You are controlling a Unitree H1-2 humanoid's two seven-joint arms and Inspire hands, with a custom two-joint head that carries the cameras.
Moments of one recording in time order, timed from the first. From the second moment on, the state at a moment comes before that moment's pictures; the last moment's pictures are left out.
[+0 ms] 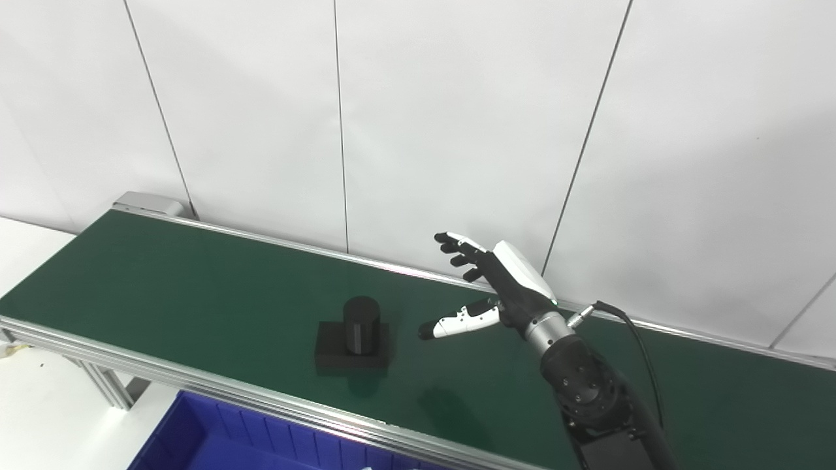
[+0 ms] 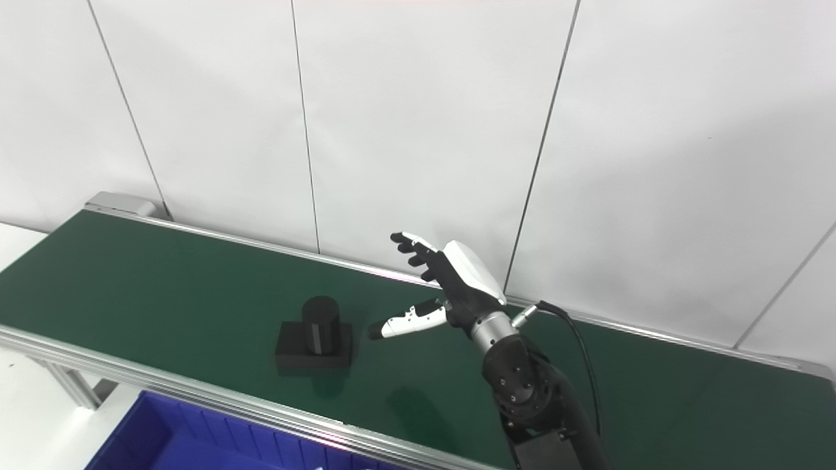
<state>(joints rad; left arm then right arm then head) 0.15 0.20 -0.36 0.28 0.35 -0.43 0.00 -0.63 -0.03 0.39 0.25 -0.51 0.18 0.25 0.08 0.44</state>
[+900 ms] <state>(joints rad) 0.18 0.26 -0.48 0.22 0.30 -0.43 0.15 -0.65 0.02 0.48 0.46 -0.54 0.15 0.20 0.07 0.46</state>
